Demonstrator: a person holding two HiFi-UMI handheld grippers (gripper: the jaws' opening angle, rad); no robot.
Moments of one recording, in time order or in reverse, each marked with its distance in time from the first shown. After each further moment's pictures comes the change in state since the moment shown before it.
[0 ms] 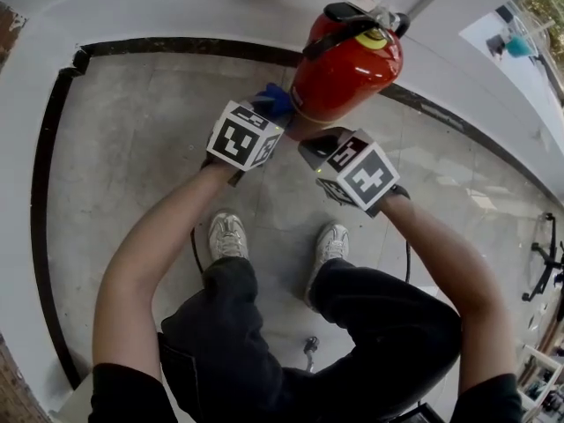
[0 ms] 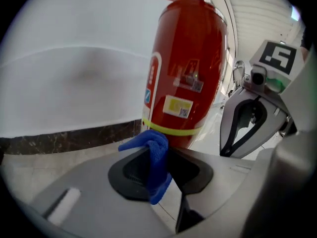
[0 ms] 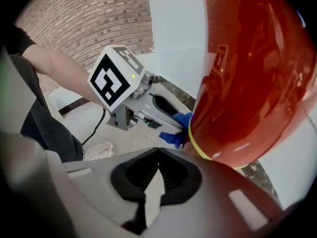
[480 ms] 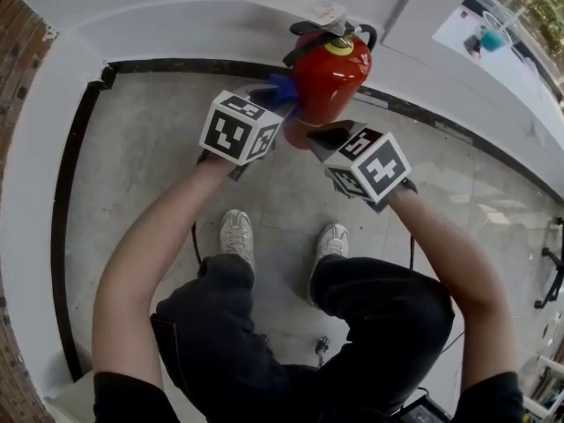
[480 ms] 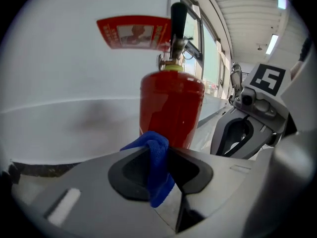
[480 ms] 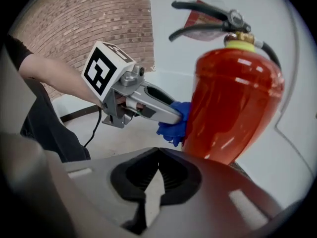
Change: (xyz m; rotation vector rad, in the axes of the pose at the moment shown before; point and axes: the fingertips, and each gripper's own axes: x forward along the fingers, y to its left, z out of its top) left arm -0.079 -0.026 0.093 0.071 -0.123 0.074; right arm -0.076 0.006 0.037 -0.006 -0.155 -0.039
